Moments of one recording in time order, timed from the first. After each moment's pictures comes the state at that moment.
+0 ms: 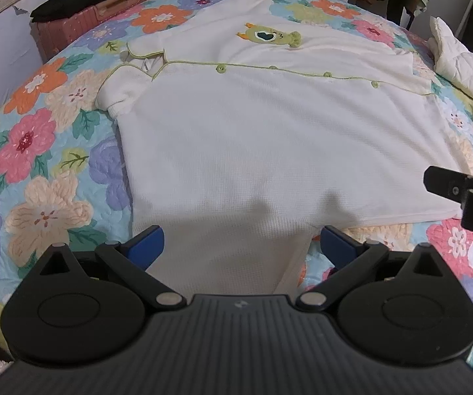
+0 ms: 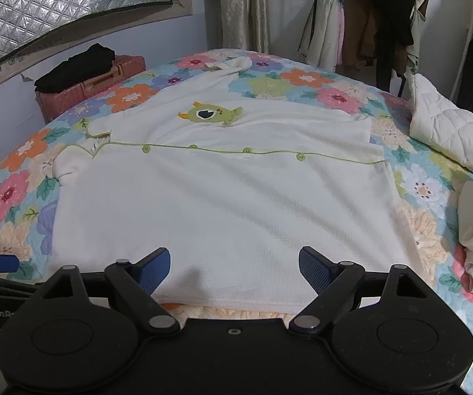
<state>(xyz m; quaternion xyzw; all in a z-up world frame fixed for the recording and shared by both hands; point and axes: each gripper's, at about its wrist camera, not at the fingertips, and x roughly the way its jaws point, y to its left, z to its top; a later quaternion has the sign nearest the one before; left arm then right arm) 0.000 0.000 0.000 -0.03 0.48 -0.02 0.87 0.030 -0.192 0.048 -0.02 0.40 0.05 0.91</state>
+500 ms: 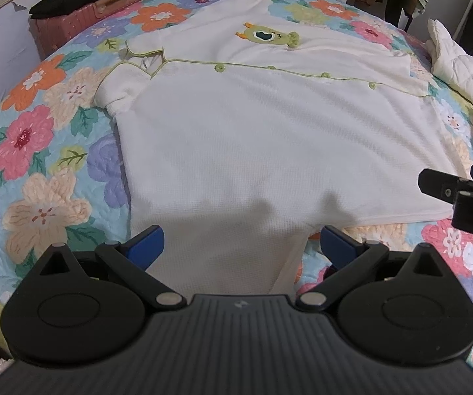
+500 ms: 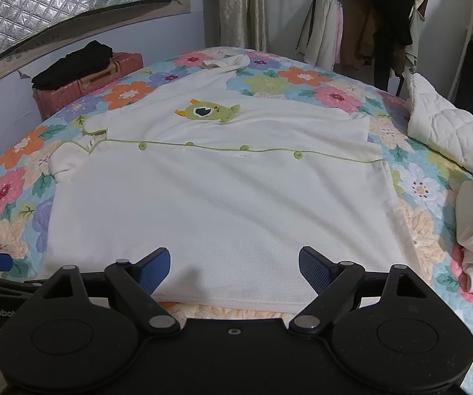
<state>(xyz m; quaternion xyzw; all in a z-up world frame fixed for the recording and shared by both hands) -0.004 -0.003 0.007 -0.04 0.48 -0.02 0.87 0.031 -0.192 0.046 -0.03 0.41 0.05 0.91</state>
